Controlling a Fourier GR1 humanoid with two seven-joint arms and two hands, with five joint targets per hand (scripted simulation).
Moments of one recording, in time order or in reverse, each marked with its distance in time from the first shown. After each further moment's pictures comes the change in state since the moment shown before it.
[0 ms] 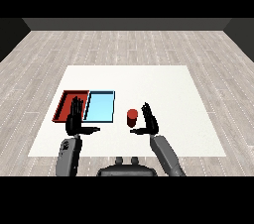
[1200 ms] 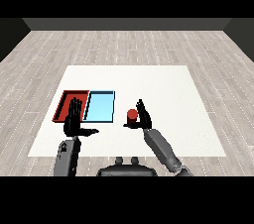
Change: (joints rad) left arm 0.027 0.009 -0.002 -0.038 0.023 -0.026 0.006; right arm -0.186 0.000 0.102 0.194 -0.168 -0.118 -0.021
